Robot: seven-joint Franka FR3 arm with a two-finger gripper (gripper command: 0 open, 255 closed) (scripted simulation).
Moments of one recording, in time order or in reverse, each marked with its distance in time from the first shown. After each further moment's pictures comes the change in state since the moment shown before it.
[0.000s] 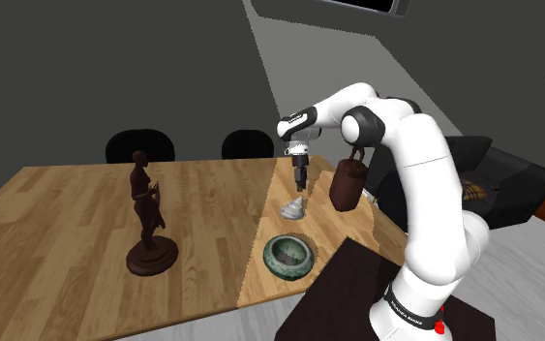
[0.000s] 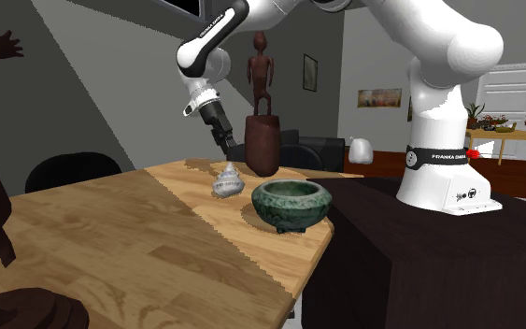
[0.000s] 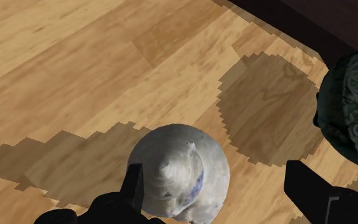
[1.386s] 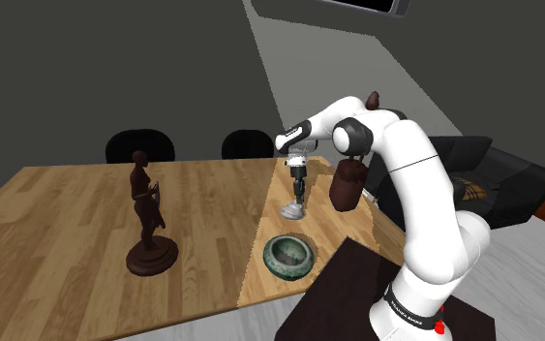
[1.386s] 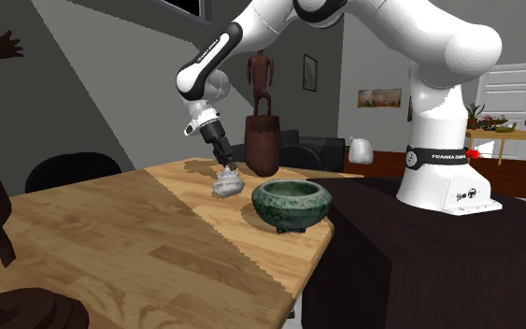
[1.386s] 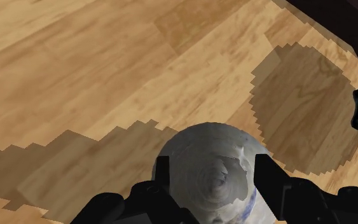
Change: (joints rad) arm -0.027 0.132 0.016 0.055 0.018 0.051 -0.030
